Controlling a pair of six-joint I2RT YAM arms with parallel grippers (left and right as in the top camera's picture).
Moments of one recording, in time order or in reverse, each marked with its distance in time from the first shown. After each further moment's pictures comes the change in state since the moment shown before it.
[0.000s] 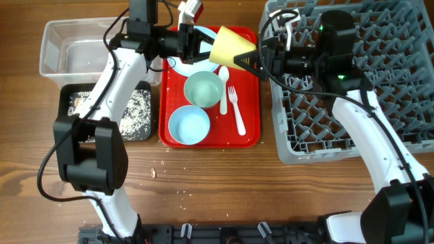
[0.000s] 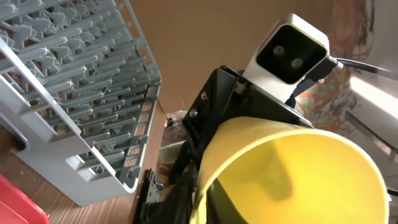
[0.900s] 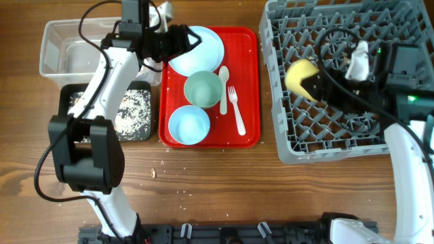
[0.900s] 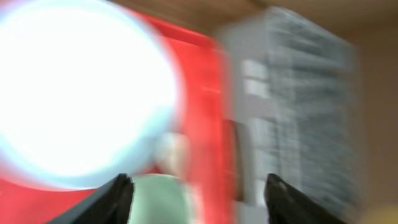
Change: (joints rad) left arm 0.047 0.000 0.000 -0.194 -0.998 0.101; right arm -0.282 -0.253 0.065 -0.976 0.657 -0.081
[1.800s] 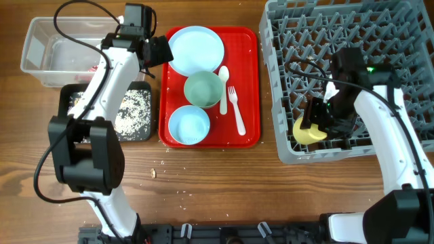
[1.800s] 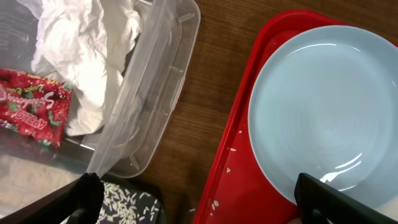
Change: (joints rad) left arm -0.007 -0.014 0.000 -0.194 -0.682 0.024; right arm 0.144 0.244 0.024 -0.355 0.370 0.028
